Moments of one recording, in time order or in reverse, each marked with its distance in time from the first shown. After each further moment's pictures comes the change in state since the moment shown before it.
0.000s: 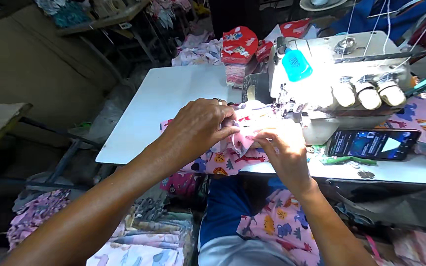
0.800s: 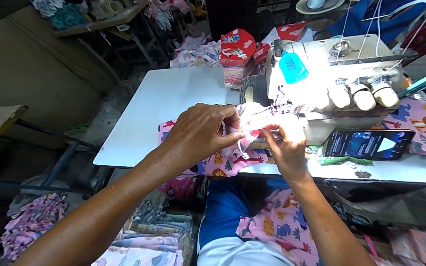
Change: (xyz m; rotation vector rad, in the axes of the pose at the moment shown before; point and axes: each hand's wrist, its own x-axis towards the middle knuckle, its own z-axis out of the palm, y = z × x) left_hand -0.001 0.009 0.000 -0.137 0.005 -0.119; right_hand -0.002 0.022 0.012 -0.085 0.106 0.130
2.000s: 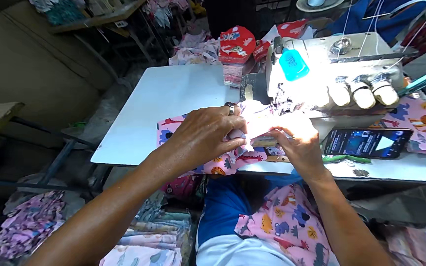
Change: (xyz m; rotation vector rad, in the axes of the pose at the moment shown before) left_hand 0.000 -0.002 0.011 0.086 0.019 0.244; right_hand 0.010 0.011 -0.030 0.045 -0.162 -0.088
